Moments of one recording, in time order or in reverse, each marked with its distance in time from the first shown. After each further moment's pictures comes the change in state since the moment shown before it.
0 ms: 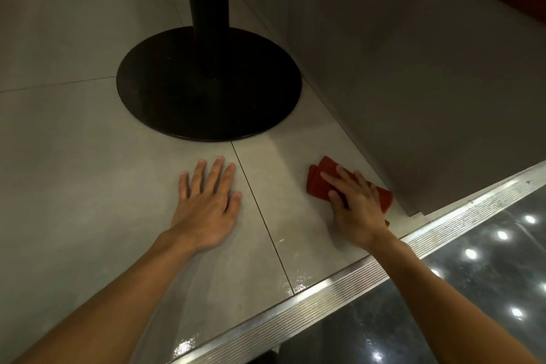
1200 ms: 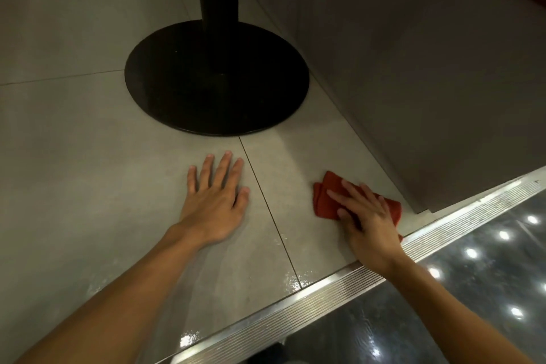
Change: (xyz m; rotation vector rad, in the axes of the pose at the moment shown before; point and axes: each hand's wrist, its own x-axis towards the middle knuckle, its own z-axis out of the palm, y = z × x) left_hand -0.001 0.000 -0.002 -0.019 0.001 0.001; right_hand -0.038 0.003 0.003 0.024 0.013 -0.085
